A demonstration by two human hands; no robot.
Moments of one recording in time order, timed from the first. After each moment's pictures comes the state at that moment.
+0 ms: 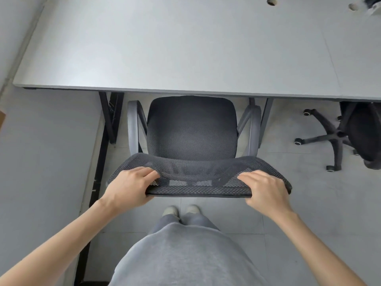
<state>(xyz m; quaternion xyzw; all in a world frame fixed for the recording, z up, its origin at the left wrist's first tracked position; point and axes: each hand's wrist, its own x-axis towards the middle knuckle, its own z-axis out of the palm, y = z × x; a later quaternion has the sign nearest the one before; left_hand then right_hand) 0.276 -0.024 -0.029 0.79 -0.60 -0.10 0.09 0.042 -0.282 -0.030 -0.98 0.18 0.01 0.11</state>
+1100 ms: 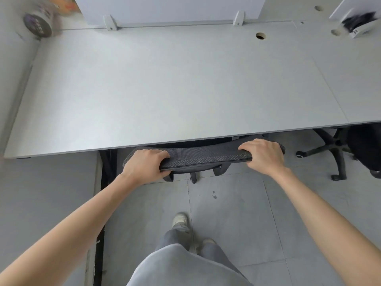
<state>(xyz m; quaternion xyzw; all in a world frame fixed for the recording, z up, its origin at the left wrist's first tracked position) 0.476 -0.154 -0.039 0.80 -0.59 -0.12 0.08 0.244 -0.398 -0.025 -0.95 0.29 0.07 0.07</state>
